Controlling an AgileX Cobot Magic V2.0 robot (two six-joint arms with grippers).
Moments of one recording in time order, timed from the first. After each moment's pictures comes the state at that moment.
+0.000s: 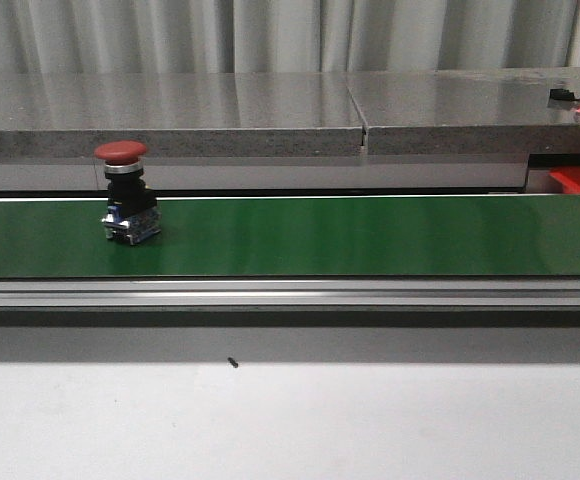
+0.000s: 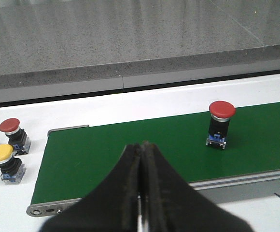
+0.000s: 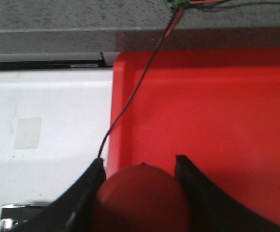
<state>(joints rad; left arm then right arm) -0.07 0.35 -0.61 -0.14 0.63 0.15 -0.35 1.82 -1.49 0.38 0.58 -0.44</state>
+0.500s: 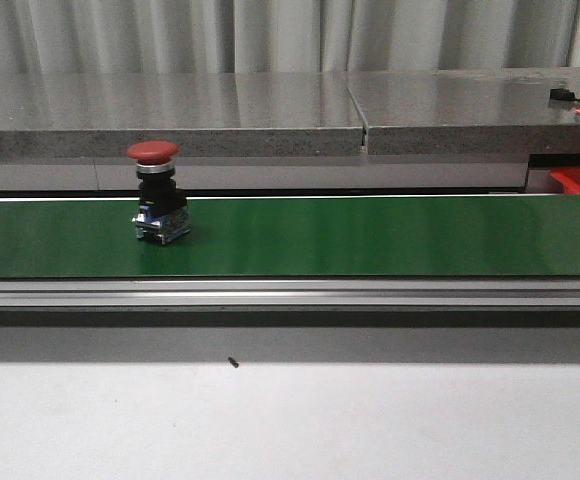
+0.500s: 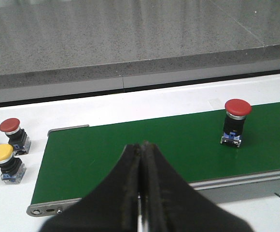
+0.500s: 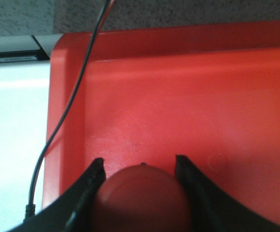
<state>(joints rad) -0.07 0.35 -0.61 -0.14 0.63 0.15 -0.35 2.01 -1.49 0.37 0.39 -0.44</state>
